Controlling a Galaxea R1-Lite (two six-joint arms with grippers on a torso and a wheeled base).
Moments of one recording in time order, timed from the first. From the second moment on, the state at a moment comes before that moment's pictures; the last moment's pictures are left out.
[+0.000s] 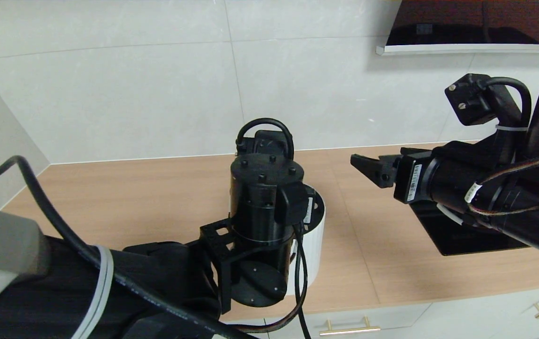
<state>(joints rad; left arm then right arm) -0.94 1.89 -1.01 -0.74 0.85 -0.09 0.74 1.49 -0.89 -0.53 -0.28 0.12</state>
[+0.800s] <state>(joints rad) -0.92 1.90 -1.00 -0.74 0.85 -0.09 0.74 1.50 -0.88 -0.54 -0.28 0.12</state>
